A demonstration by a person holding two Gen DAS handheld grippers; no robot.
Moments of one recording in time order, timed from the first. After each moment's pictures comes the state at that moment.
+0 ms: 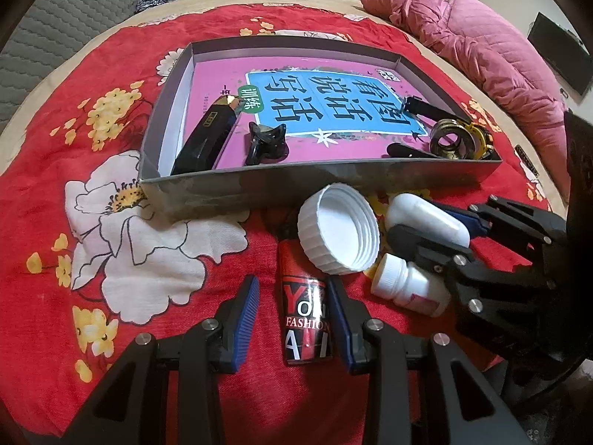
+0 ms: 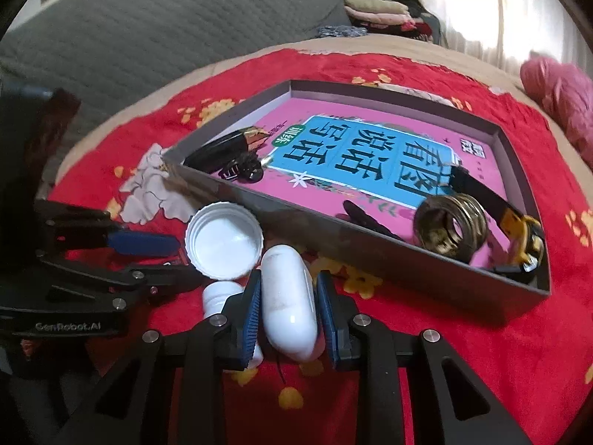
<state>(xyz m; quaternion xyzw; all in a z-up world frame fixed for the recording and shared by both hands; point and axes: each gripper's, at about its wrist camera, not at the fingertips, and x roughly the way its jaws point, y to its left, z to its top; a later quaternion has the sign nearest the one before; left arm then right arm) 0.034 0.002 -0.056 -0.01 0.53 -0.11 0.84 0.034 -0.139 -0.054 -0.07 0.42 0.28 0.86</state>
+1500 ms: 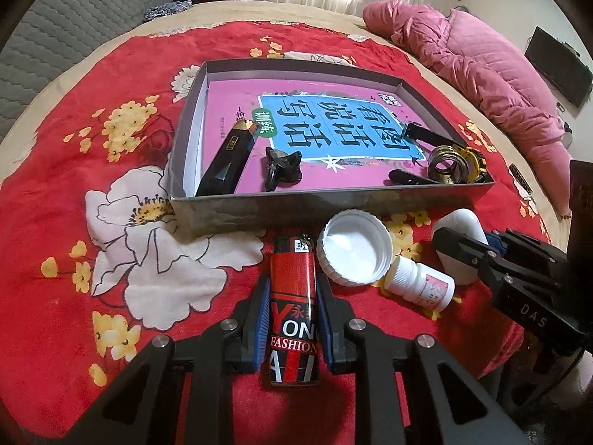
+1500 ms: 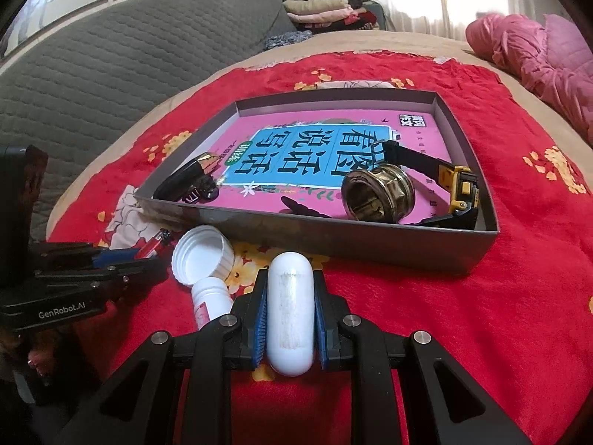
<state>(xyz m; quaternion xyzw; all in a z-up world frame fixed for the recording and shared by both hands) 0.033 0.016 -0.041 -0.03 0.51 -0.12 0.85 0.023 -0.180 -0.042 0.02 0.42 0.21 0.88</state>
